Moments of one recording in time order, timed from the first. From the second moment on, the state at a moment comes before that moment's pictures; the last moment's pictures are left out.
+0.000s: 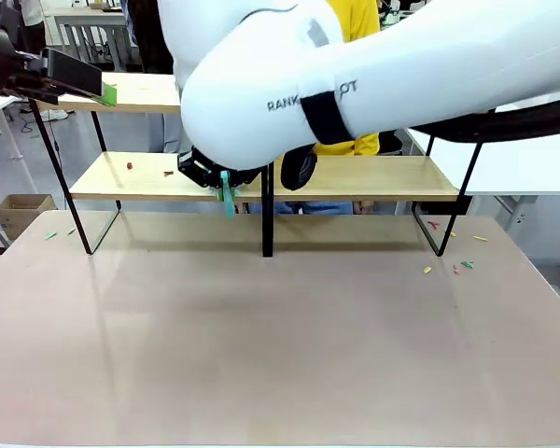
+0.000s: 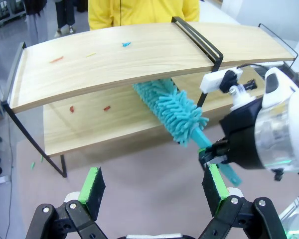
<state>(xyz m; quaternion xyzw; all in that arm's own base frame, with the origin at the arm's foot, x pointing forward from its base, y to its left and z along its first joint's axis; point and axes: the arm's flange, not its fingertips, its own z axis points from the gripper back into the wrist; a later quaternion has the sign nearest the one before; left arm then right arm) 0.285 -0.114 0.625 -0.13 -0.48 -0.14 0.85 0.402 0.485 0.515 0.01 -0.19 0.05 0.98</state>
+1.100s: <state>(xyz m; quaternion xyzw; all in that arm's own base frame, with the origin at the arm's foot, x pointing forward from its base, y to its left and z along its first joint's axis) 0.286 -0.111 0.626 -0.13 -0.48 -0.14 0.86 0.430 0.571 0.514 0.11 -0.15 0.05 0.98</state>
